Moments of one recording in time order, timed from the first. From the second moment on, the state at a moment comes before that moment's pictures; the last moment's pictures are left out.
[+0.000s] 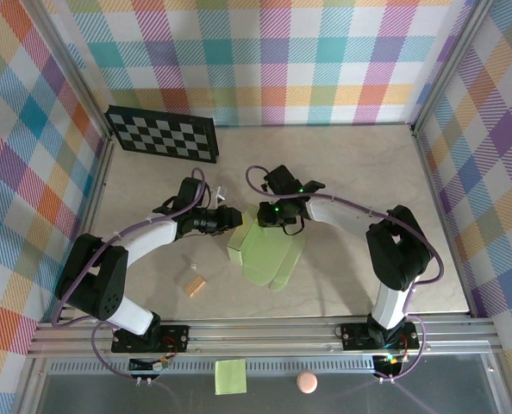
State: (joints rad) left arm -0.40 1.52 0.82 -0.15 0.62 -0.66; right arm 0.71 1.78 1.27 -0.55 -0.20 0.51
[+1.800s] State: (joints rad) left arm -0.45 1.52 0.87 -0.24 0.56 -0.60; right arm 0.44 1.89 1.24 -0.42 -0.75 -0.93
